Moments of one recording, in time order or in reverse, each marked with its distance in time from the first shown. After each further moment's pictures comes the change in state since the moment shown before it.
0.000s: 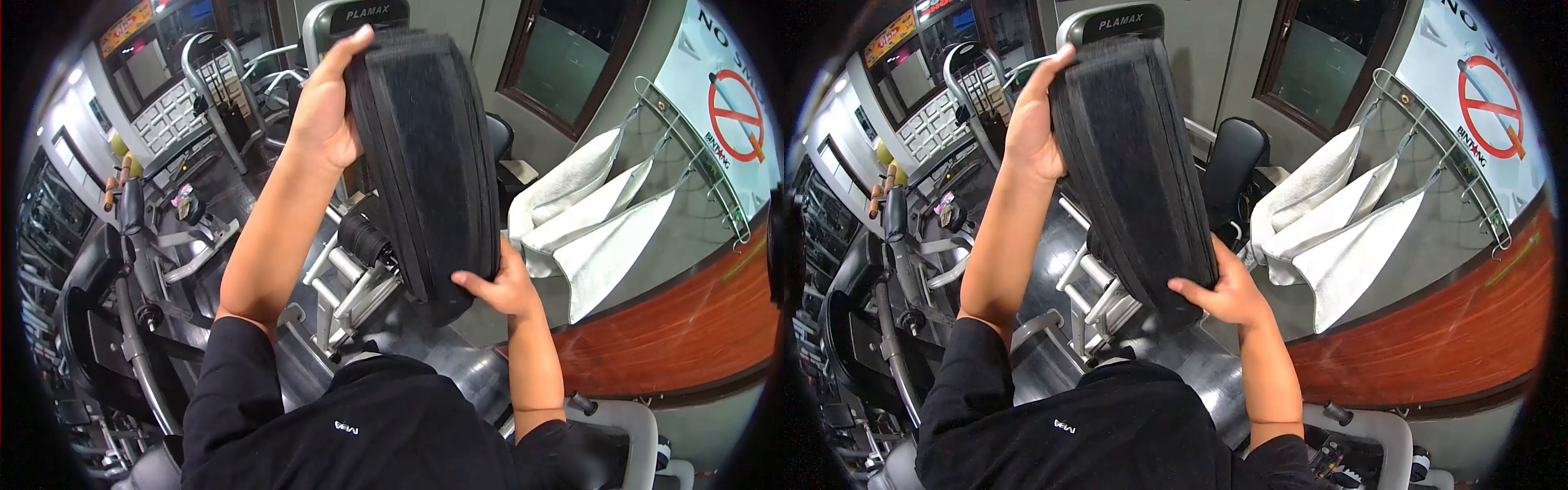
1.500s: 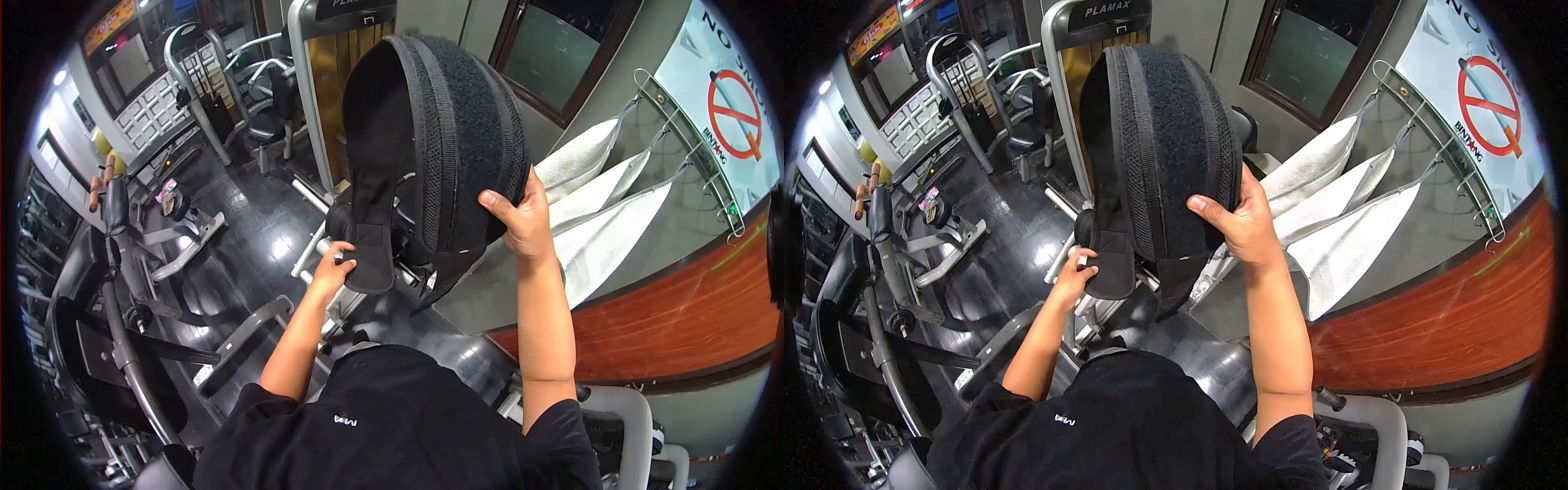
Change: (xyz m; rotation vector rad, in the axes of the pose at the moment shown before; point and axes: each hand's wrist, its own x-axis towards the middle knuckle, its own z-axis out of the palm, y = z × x) left_hand -0.280 -0.191 -0.200 0.923 0.894 -0.438; right_hand 0.063 -0.007 -0.029 0.200 0.164 -0.129
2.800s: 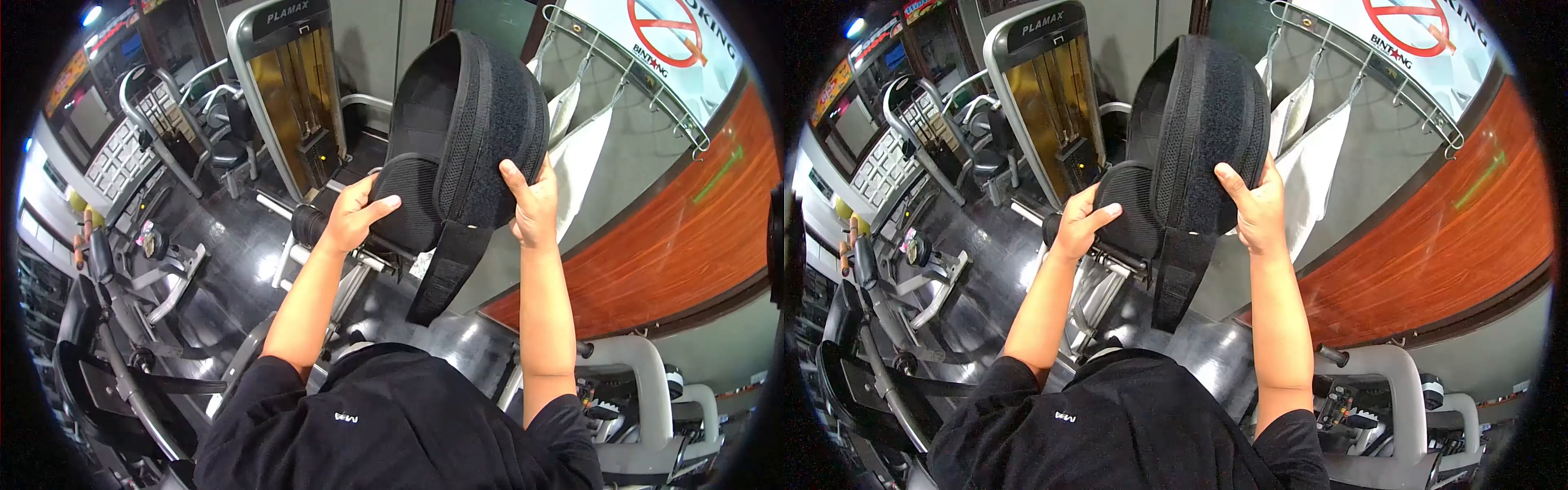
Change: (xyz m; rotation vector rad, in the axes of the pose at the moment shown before) left_hand -0.028 0.199 0.131 -0.273 -0.616 0.558; right_hand -0.069 -0.049 -0.057 -0.074 0.406 -0.175
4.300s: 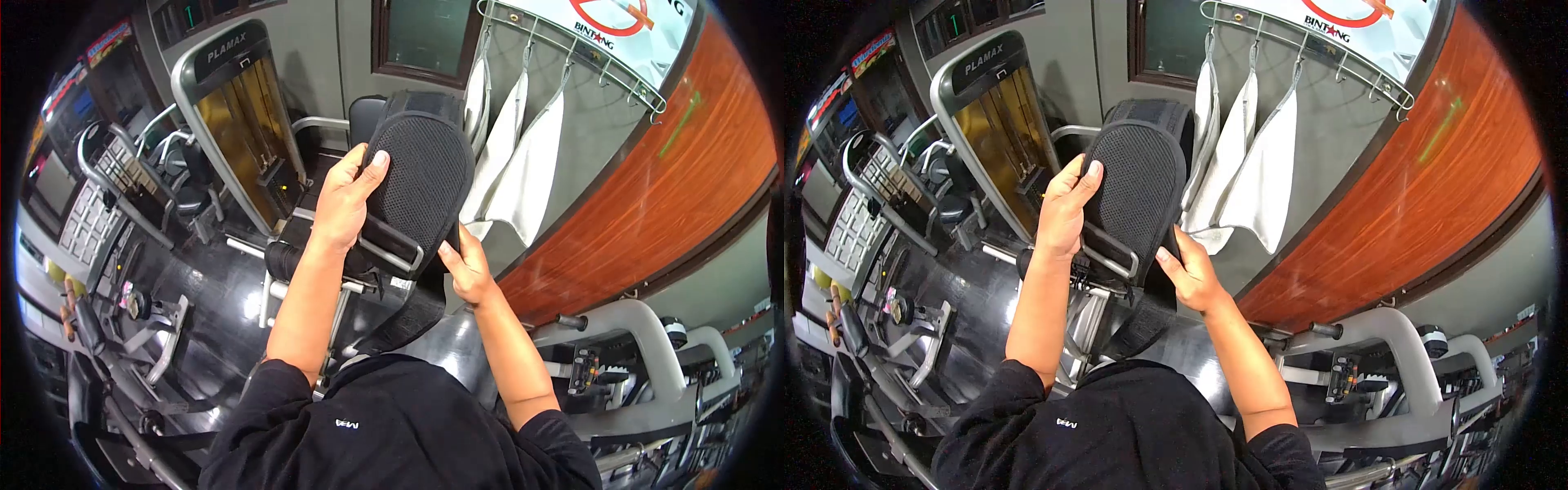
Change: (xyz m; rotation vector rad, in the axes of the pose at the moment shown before) left_hand 0.071 0.046 0.053 -0.131 0.025 0.003; right_hand -0.088 0.038 0.004 -0.392 -0.182 0.017
